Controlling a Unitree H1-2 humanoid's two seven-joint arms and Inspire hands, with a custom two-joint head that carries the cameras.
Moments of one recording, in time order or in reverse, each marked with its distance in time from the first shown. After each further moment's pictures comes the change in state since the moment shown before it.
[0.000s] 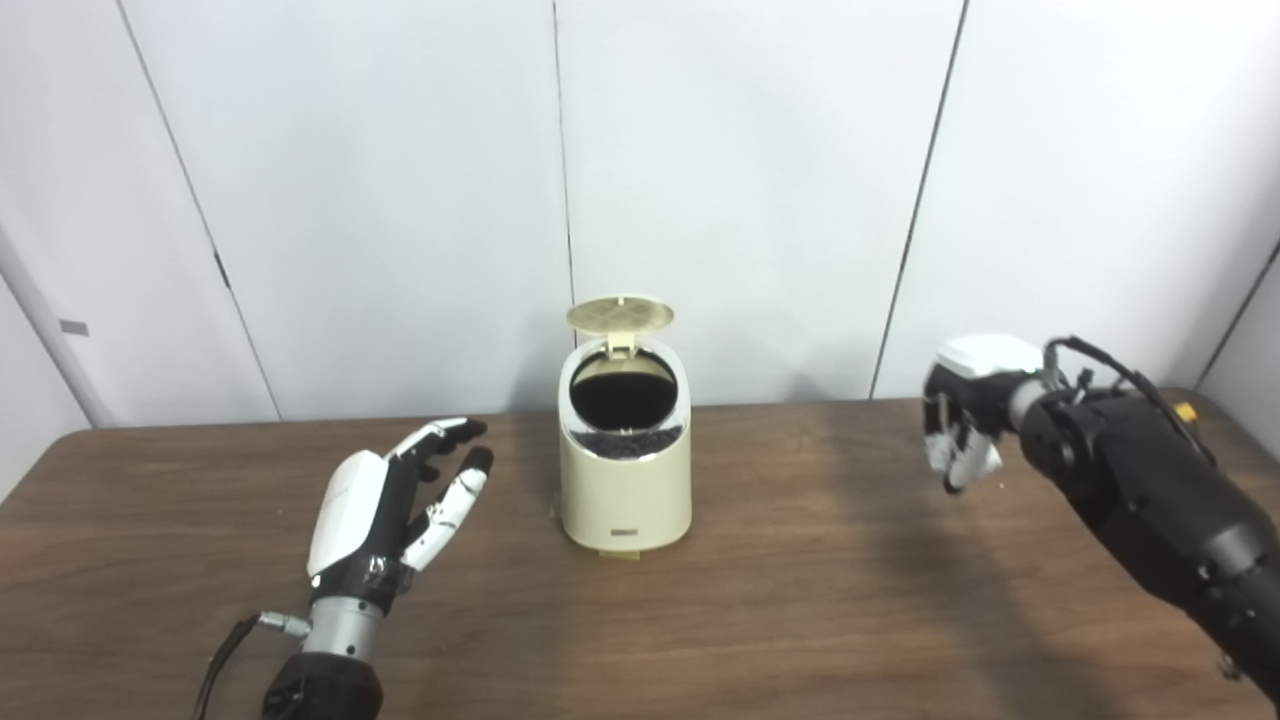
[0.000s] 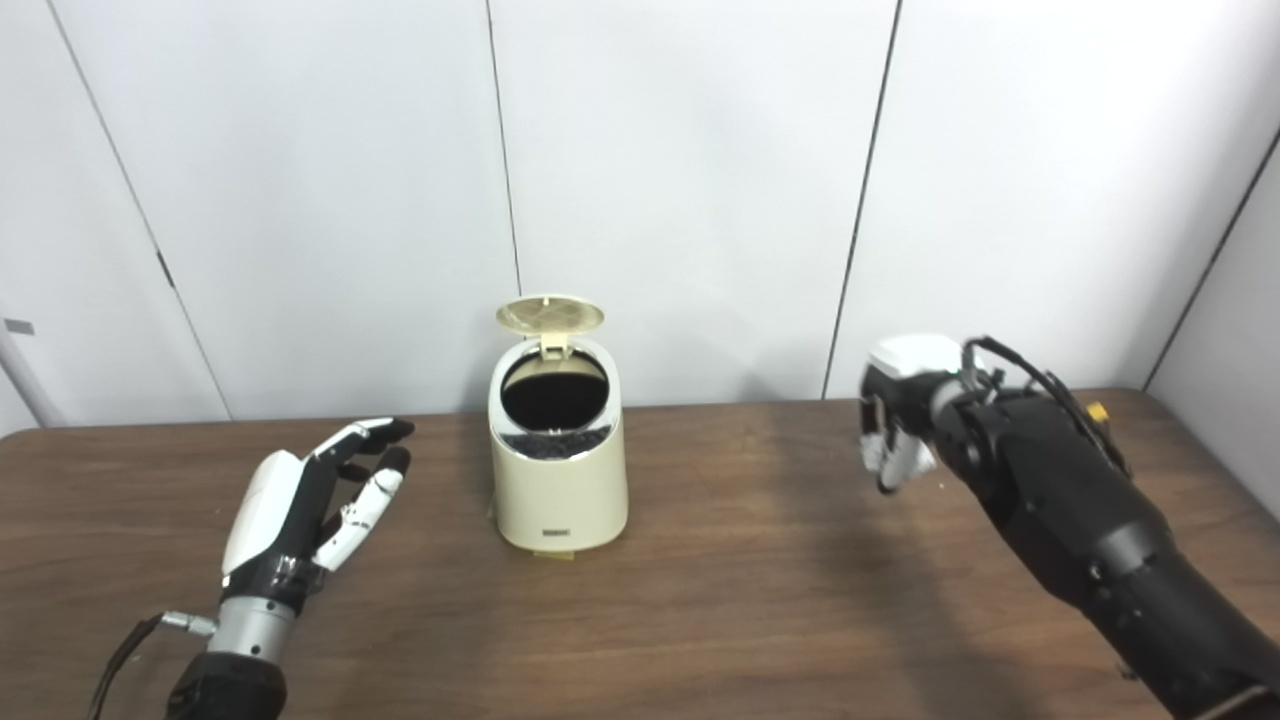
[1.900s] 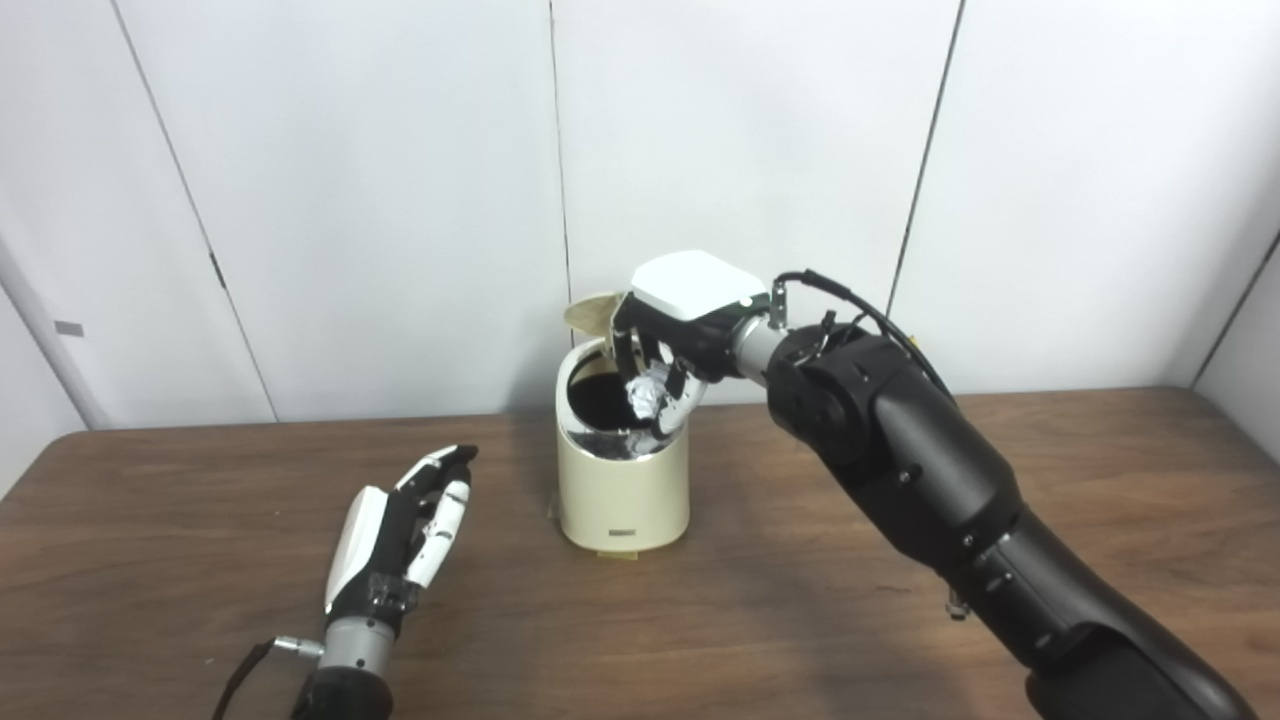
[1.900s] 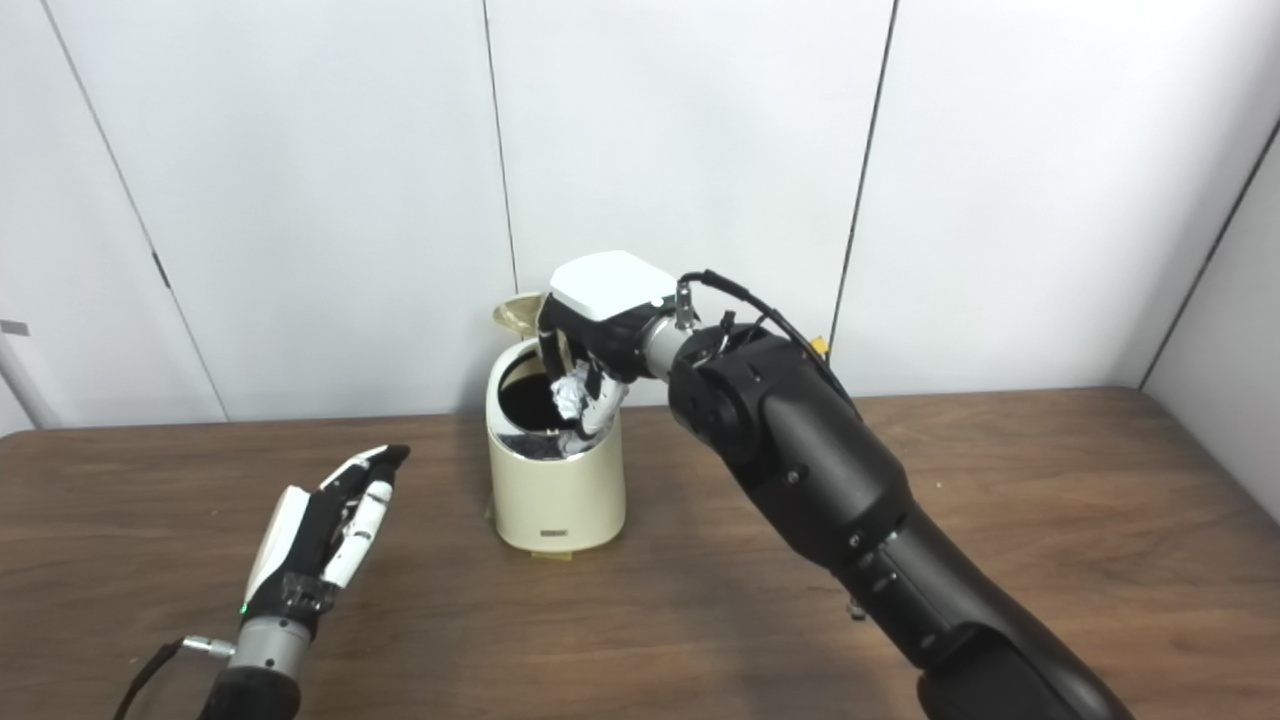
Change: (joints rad) left arm -0.001 -0.044 0.023 0.103 -0.155 0.043 -0.008; right arm -0.150 0.382 0.001 -0.110 -0.019 -0.151 -0.066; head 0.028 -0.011
